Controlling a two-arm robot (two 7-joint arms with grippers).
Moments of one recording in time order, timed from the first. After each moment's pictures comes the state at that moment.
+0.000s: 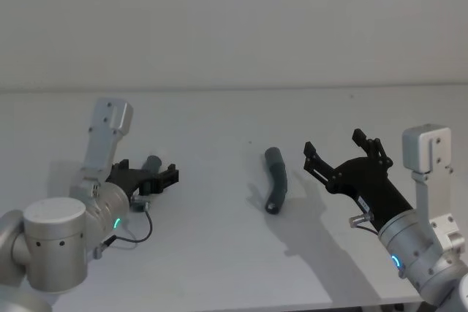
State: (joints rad) left arm -0.35 0.11 0.34 -1.47 -0.31 0.57 0.05; right arm -0.01 0.34 -0.23 -1.77 0.29 0.03 0.07
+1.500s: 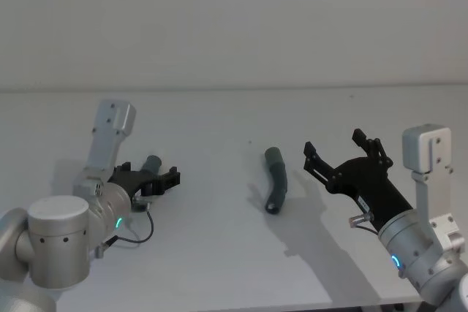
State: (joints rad) left arm -0.36 0.09 0.33 -1.44 -0.28 0.58 0.03; right arm -0.01 0.34 -0.23 -1.77 0.29 0.03 0.07
